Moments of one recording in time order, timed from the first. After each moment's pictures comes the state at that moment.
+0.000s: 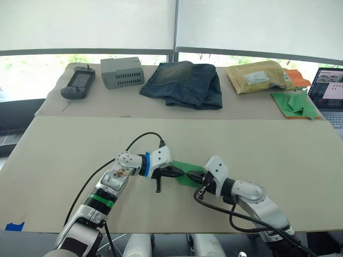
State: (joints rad) left arm -0.49 0.39 -0.35 0.25 -0.12 0.15 -1.19; right arm -0.06 -0.44 0.24 -0.33 0.16 0.44 0.63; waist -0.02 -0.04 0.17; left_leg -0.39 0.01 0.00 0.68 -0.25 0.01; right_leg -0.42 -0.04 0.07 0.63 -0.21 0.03
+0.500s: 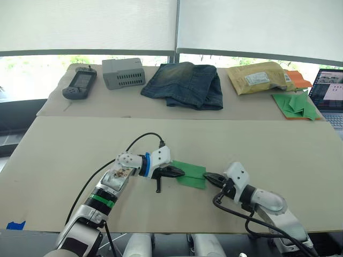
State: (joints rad) left arm -0.49 0.38 -0.35 0.26 -0.12 0.15 -1.19; right arm 0.09 -0.50 0.09 -0.23 0.18 0.16 0.67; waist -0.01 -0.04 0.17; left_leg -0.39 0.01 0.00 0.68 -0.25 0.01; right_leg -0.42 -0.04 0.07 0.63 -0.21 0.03
